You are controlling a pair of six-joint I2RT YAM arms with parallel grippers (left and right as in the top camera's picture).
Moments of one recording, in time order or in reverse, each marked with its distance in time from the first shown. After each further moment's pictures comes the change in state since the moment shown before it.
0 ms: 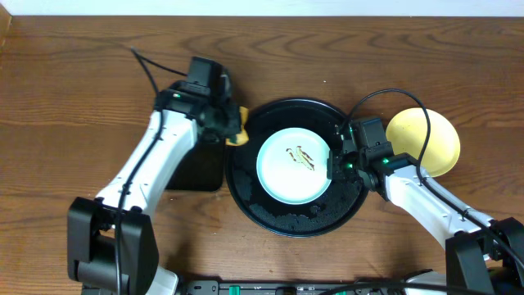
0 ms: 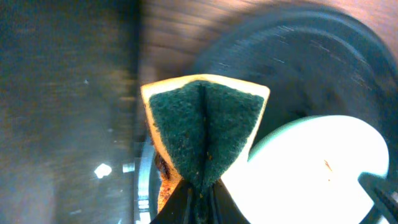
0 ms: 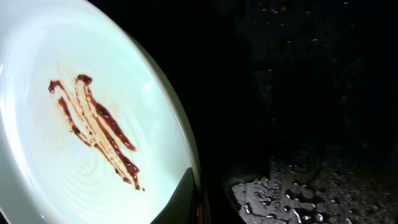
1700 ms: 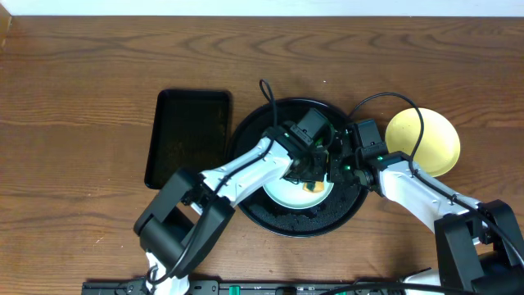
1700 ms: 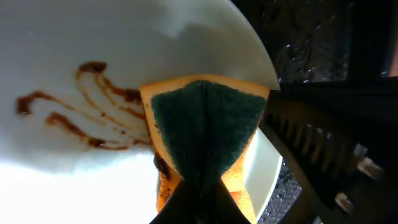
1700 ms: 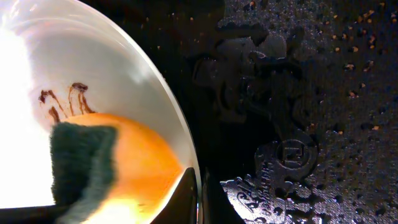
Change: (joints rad) left arm -0.489 0.262 -0.001 0.199 0.041 -0.252; right arm 0.000 0.083 0.000 -0.008 0.018 0.023
